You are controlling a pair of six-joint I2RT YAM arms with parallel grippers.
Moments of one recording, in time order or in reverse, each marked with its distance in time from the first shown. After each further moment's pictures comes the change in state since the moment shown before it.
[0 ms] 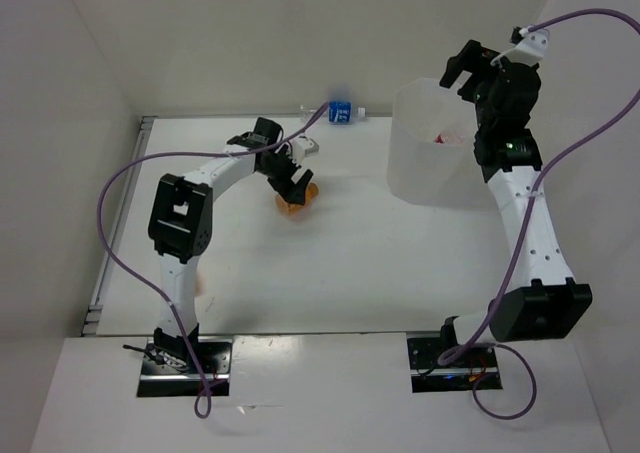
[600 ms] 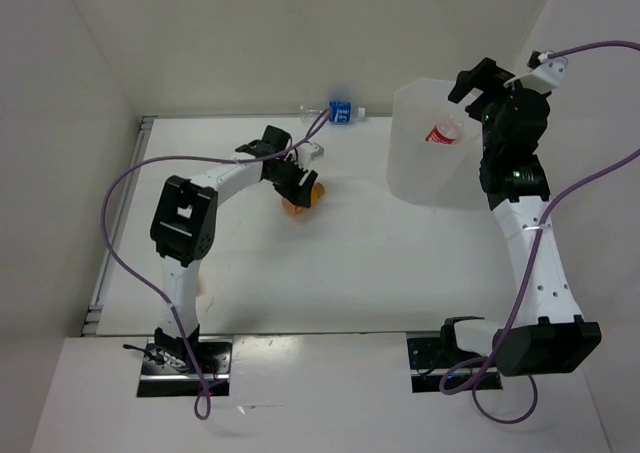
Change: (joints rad) left arm -0.049 -0.016 -0.081 0.090 -0.062 -0.183; right arm 0.000 -0.189 -0.157 0.008 0.077 0.093
